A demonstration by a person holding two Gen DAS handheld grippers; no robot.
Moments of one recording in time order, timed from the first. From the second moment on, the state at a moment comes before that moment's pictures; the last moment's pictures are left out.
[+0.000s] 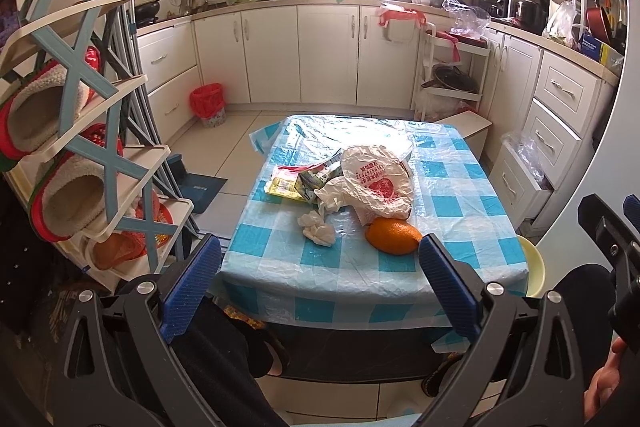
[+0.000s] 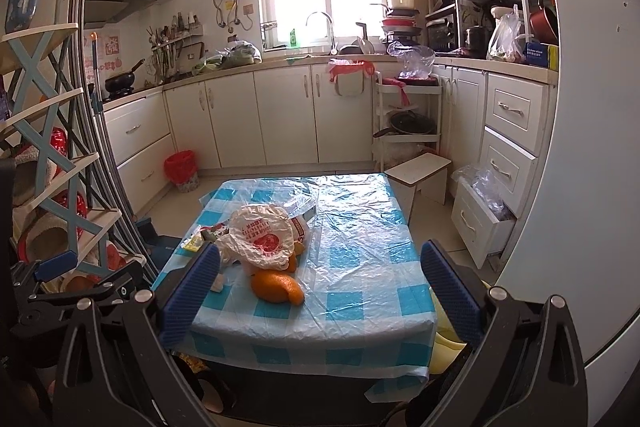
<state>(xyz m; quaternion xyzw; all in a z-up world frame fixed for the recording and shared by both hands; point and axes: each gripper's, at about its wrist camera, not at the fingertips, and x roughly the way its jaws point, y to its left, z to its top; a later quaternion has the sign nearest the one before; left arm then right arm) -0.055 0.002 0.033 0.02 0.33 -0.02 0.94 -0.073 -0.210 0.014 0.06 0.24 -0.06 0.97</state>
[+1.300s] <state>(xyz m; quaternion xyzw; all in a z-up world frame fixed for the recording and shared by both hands) -0.059 -0.005 0.042 0.01 0.32 -0.03 0.95 -0.077 -0.202 0.019 0.04 0.23 -0.05 0.97</state>
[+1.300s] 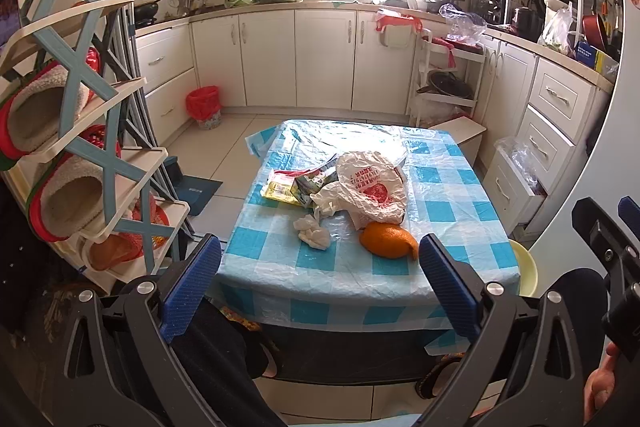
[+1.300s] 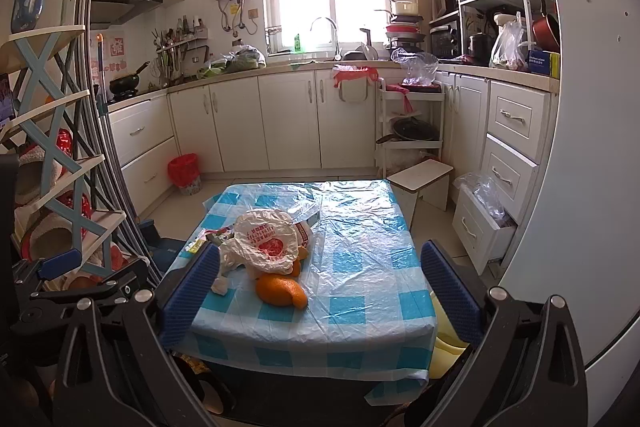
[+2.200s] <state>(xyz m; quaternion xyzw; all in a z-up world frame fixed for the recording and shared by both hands) -0.060 -0.004 0.042 0.01 0.32 -0.03 0.95 -0.078 -0.200 0.020 0.04 0.22 -0.05 0.97</state>
